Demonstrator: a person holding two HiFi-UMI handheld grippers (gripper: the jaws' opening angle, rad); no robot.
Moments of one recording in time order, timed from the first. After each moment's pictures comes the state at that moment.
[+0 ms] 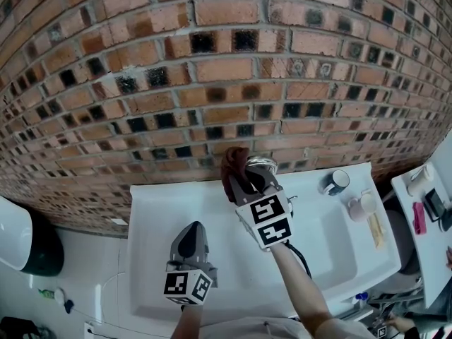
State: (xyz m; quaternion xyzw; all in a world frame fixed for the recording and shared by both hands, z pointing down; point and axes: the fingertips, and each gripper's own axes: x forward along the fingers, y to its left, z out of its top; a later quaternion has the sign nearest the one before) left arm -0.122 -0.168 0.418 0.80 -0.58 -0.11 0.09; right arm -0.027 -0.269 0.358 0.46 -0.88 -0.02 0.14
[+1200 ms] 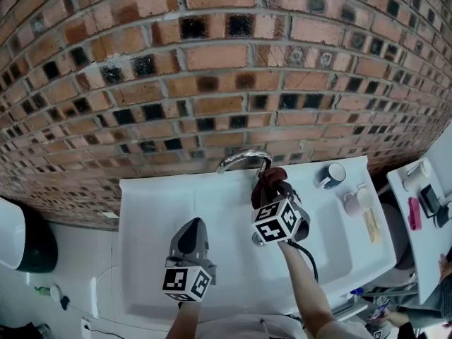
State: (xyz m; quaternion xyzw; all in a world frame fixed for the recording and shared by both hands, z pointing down) left arm -0.101 -0.177 0.442 0.82 -0.56 -0.09 0.12; right arm 0.091 -0.280 0.497 0.55 -0.74 -0.02 0.38
